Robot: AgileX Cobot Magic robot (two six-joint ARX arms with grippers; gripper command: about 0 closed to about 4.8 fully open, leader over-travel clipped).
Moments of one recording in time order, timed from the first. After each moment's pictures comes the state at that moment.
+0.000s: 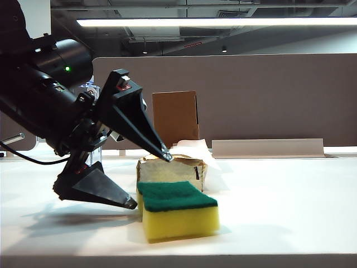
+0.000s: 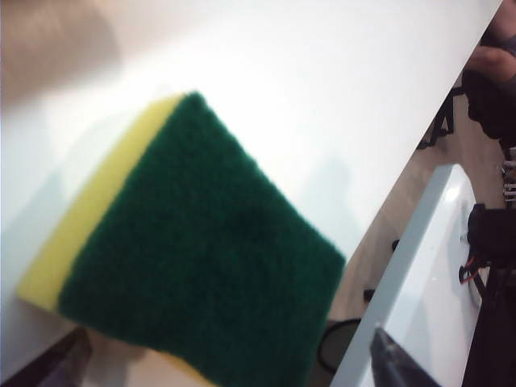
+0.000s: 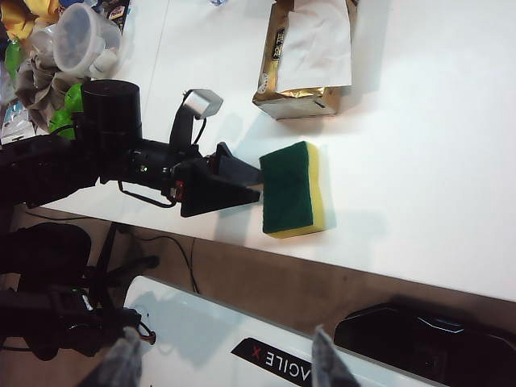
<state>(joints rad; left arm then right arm) -0.49 1.61 0.76 -0.17 0.80 -0.22 -0.06 0.67 1.22 -1.39 -0.73 0.24</state>
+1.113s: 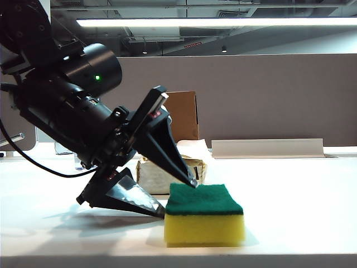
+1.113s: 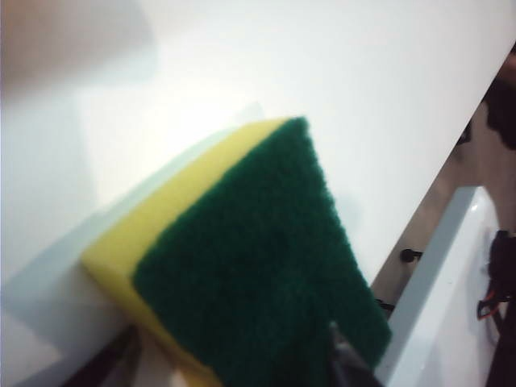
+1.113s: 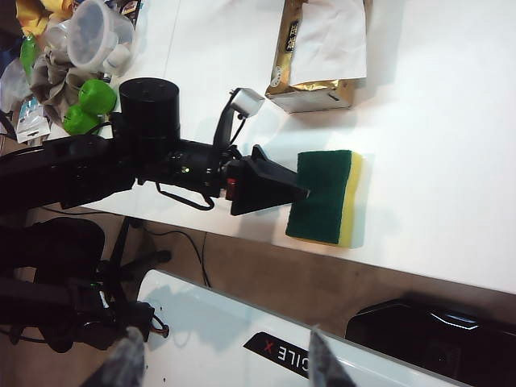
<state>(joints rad) -0.61 1.69 0.78 -0.08 0.68 -0.35 -0.05 0.67 1.22 -1.39 -0.76 0.26</state>
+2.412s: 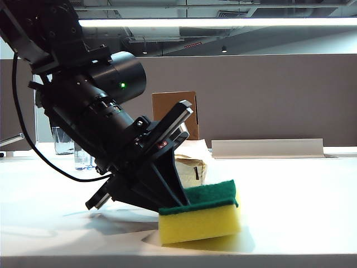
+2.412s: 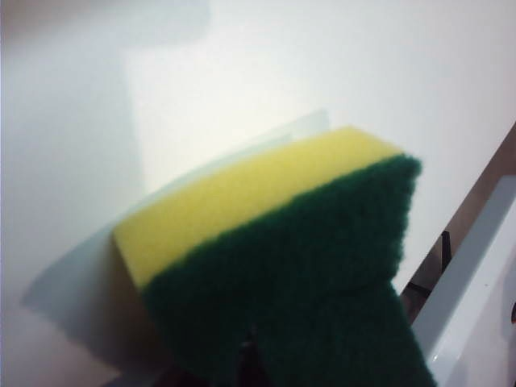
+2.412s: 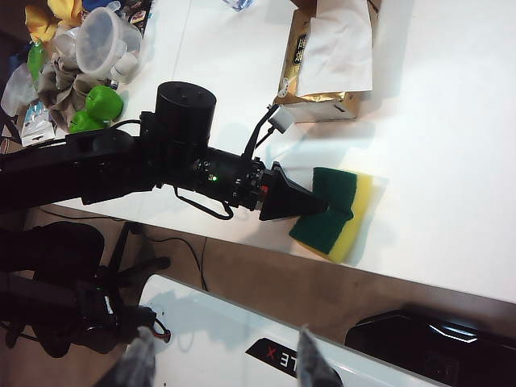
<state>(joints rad) -0.67 1.77 0.89 -0.22 0.59 -0.35 -0.05 0.66 1.25 -1.39 -0.76 0.26</state>
